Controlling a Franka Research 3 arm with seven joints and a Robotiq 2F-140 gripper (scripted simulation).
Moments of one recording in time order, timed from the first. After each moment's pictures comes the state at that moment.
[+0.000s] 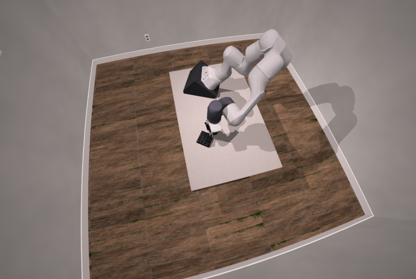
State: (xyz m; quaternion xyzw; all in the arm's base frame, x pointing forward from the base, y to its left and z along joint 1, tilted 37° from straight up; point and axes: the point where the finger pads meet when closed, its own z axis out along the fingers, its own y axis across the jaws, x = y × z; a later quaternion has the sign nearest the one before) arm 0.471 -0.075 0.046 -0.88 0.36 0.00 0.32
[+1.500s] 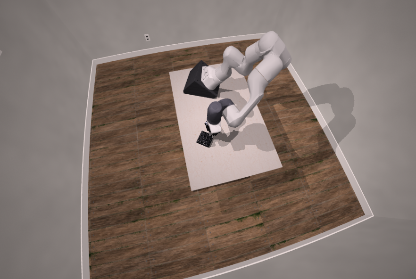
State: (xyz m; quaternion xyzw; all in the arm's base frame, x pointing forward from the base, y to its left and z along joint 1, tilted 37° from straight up) arm 0.473 -0.067 0.035 -0.88 0.36 0.00 0.32
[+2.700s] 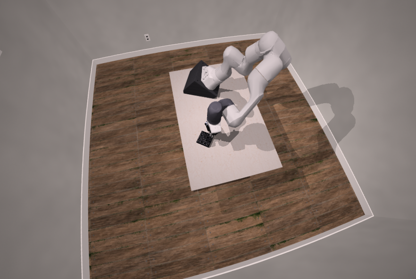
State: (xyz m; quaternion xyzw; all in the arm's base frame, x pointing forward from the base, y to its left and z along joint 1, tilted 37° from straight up) arm 0.474 -0.067 0.035 -0.88 0.36 0.00 0.32
